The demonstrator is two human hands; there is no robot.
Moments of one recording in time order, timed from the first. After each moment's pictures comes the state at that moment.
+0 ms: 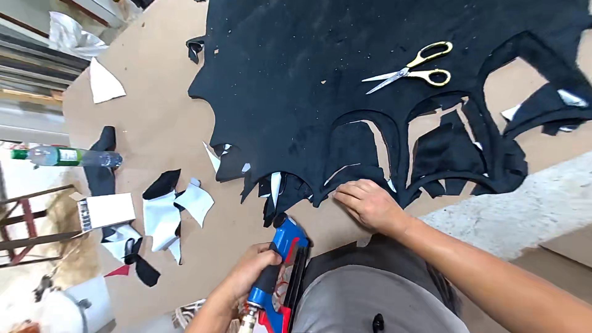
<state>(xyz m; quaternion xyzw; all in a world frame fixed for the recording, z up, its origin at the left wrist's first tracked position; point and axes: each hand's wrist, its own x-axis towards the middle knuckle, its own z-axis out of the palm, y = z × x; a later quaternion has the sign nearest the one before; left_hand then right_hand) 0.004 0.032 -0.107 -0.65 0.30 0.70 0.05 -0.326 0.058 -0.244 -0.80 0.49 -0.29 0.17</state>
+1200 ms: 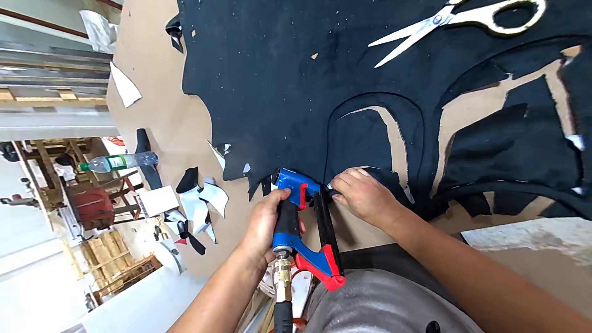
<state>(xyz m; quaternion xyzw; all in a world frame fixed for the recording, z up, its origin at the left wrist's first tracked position) -0.162 -0.065 -0.103 -0.78 0.17 0.59 -0.07 -0.321 0.011 -0.291 -0.73 0.51 -0.32 0.32</state>
